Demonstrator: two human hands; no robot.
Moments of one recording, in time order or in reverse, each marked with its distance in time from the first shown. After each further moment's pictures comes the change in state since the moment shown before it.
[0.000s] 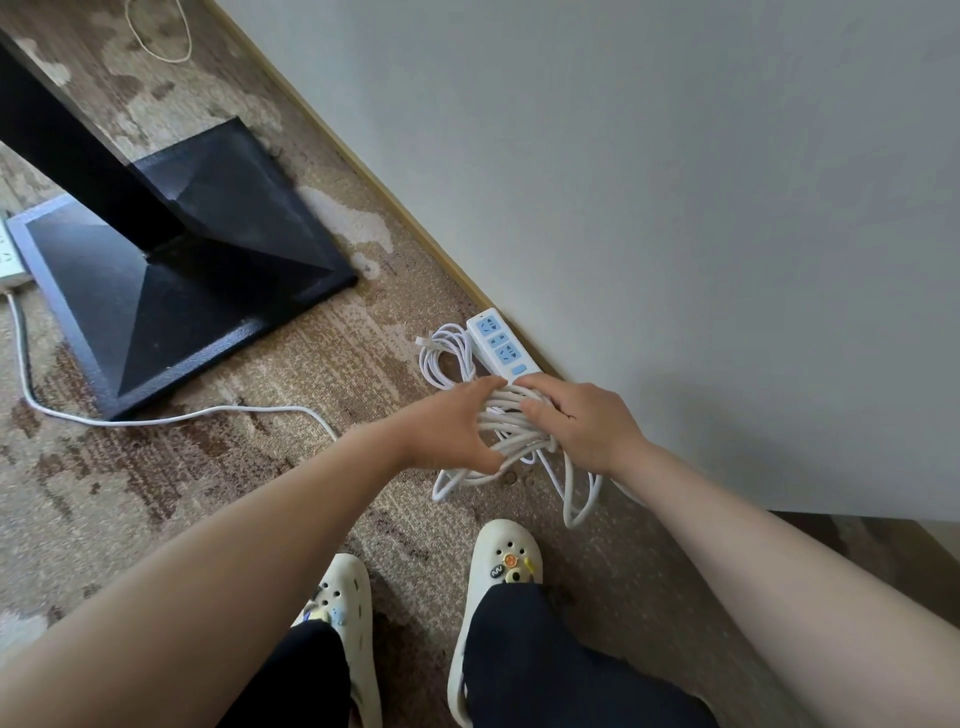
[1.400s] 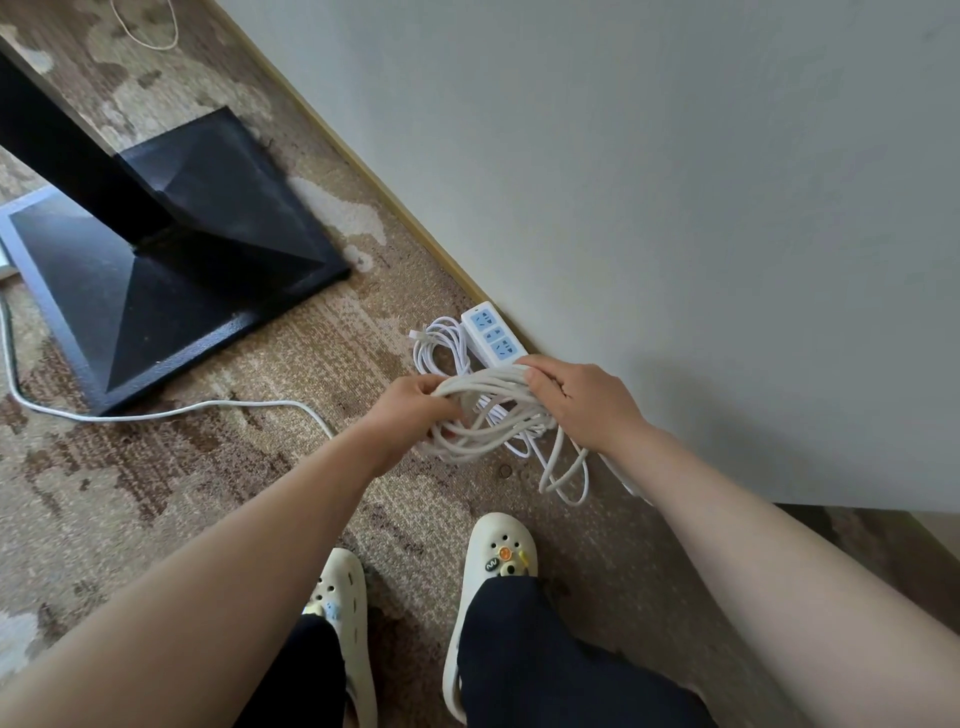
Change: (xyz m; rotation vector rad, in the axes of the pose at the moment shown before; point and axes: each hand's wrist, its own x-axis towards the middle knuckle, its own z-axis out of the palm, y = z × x) left_hand -0.006 -0.021 0.000 -0.715 0.242 -0.251; right_hand 0.015 0.017 0.003 -0.027 0.109 0.041
